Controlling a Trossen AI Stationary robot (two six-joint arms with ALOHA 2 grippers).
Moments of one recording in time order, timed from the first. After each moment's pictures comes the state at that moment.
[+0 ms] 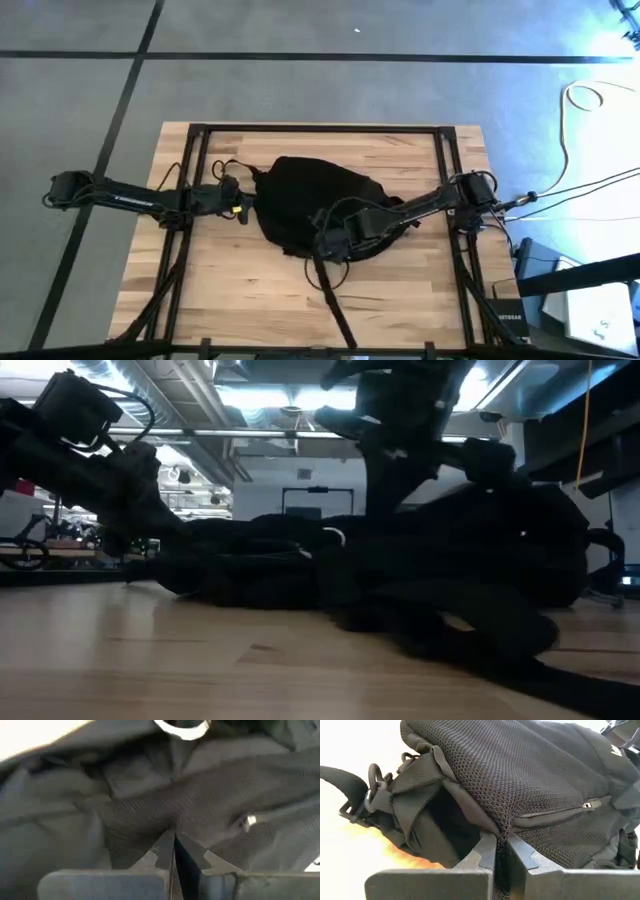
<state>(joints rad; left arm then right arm) 0.09 0.79 0.02 0.37 -0.30 -0.63 0.27 1.92 1.44 -0.80 0.33 -0.84</state>
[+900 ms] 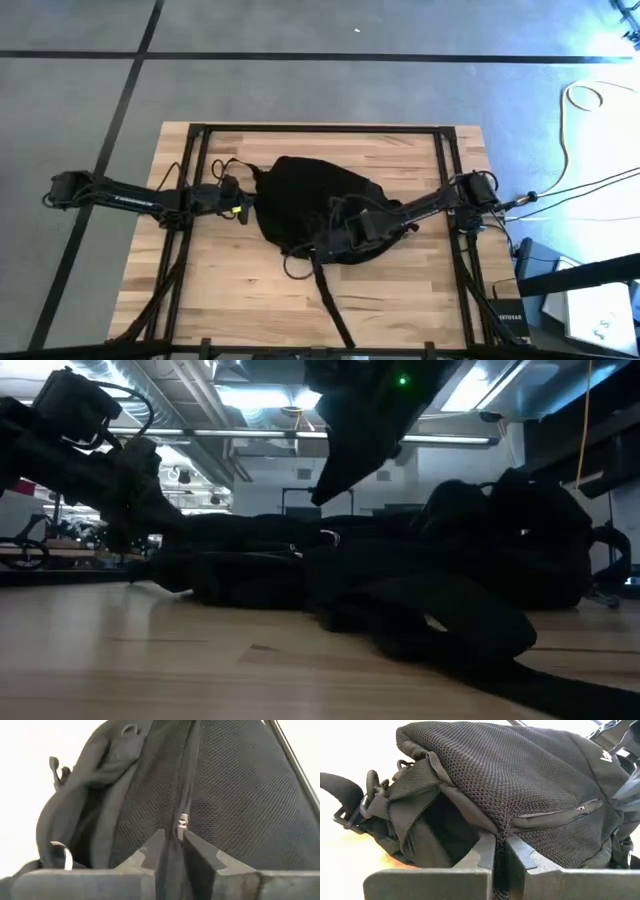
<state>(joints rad) 0.08 0.79 0.02 0.40 -0.30 -0.60 0.26 1.91 1.36 -0.44 0.54 0.23</state>
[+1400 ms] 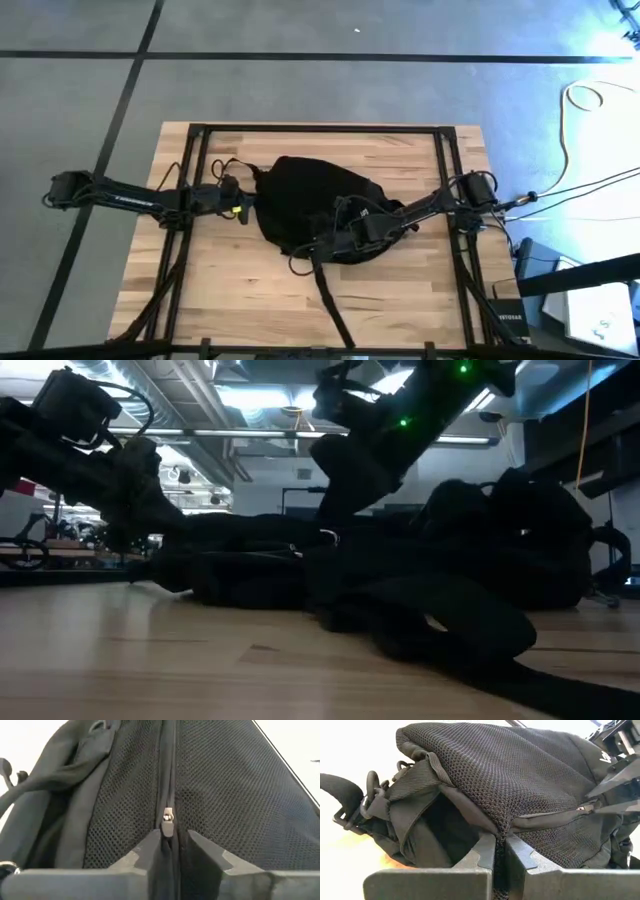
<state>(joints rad) 0.08 0.79 0.02 0.41 -0.30 -0.60 0.26 1.92 1.21 -0.22 0.64 0.28</state>
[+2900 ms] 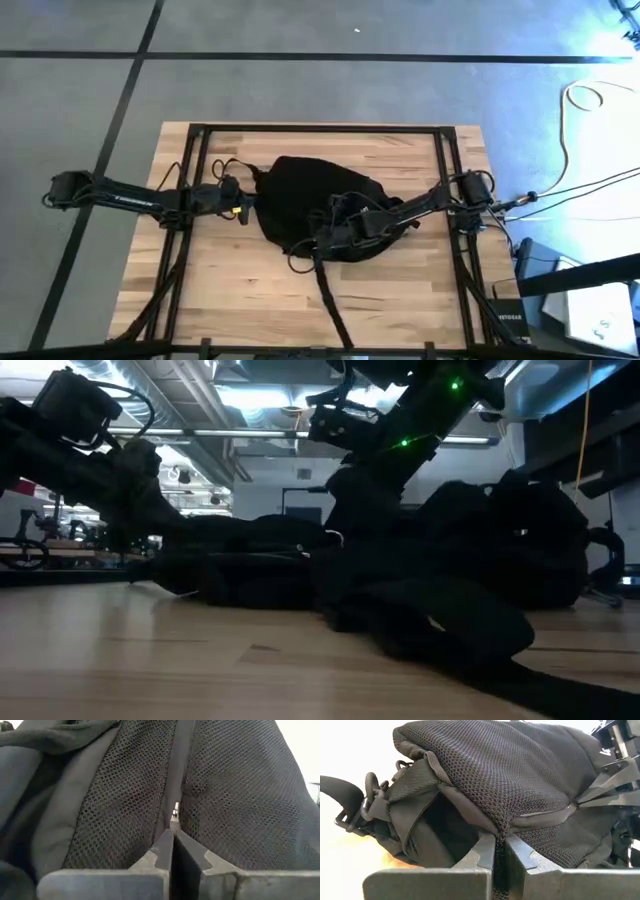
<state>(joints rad) 0.08 0.79 0.02 0.39 -0.30 -0.59 0.22 1.94 1.21 -0.23 0.58 0.08</state>
